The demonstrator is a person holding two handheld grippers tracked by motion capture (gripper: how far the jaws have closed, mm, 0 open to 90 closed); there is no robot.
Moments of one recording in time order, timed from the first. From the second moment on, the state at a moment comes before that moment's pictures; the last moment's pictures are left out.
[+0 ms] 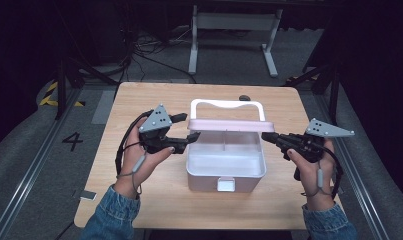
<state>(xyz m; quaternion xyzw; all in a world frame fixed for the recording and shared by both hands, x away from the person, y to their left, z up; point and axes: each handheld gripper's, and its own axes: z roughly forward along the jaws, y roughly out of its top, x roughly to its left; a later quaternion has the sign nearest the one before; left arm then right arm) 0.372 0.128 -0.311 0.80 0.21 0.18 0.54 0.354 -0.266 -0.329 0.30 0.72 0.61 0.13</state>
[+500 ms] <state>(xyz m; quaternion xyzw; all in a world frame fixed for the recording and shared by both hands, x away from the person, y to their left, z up) 0.379 0.110 -0.314 0.79 0.19 0.20 0.55 0.355 -0.267 -0.330 0.30 0.72 0.61 0.13</state>
